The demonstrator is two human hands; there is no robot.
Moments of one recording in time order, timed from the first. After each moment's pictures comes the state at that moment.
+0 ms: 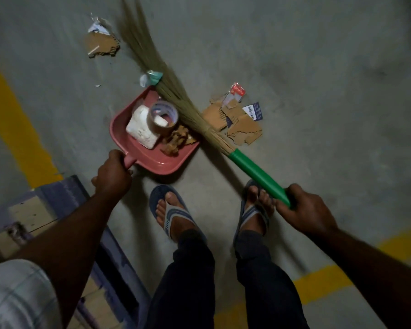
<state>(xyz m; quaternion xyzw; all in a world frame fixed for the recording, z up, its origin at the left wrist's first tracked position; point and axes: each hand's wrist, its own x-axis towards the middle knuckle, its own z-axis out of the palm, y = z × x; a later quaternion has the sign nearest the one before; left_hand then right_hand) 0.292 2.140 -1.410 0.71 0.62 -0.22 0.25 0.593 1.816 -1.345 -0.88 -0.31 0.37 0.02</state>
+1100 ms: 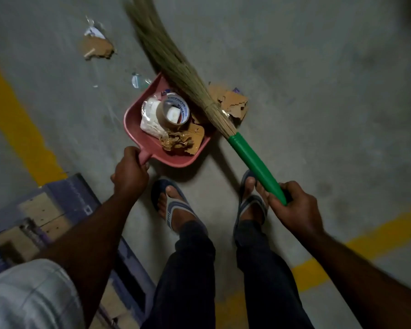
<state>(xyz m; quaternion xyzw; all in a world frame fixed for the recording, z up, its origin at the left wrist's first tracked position) 0.324 2.101 -1.378 0.73 0.60 -0.14 0.29 0.554 1.802 -1.329 -0.92 -0.17 0.32 0.17</state>
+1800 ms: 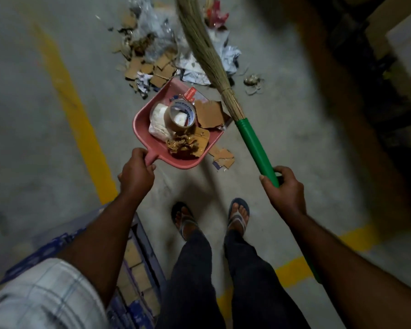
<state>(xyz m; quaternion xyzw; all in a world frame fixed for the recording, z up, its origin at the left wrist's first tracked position) 0.380 2.160 -1.033 0.74 0.61 -0.04 0.28 0.625 1.899 -1.020 -0.90 -0.14 0.27 0.30</state>
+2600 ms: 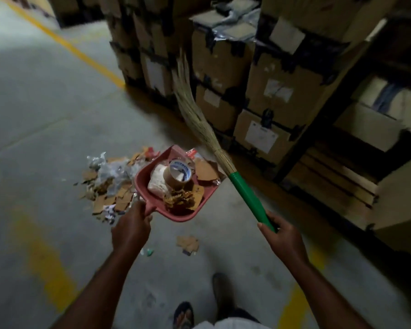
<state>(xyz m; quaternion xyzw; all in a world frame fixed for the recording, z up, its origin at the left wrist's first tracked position) 0.451 2.139 -0.752 0.88 0.41 0.05 0.23 0.596 1.794 -0.748 -0.91 -0.06 0.09 0.39</state>
